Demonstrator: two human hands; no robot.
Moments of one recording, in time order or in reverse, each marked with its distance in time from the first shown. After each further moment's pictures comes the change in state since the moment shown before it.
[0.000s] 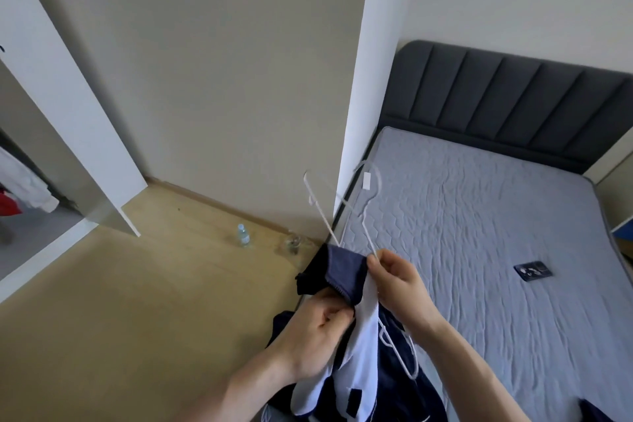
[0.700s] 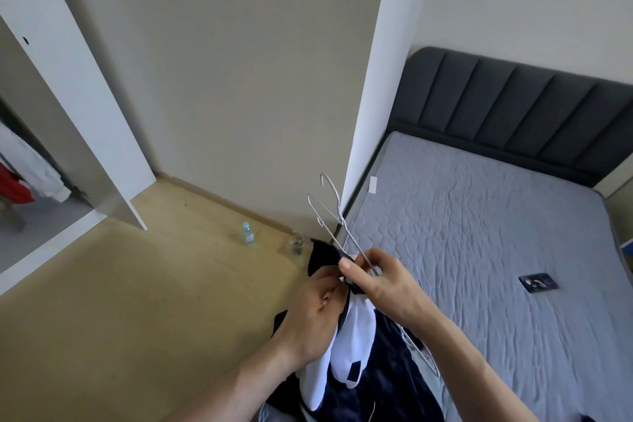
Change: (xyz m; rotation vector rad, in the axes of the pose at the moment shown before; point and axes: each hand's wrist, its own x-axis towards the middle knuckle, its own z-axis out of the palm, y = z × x) left_hand 0.006 -0.002 -0.001 -0.045 0.248 0.096; right_hand -0.004 -0.029 0.016 -0.351 -0.084 0.046
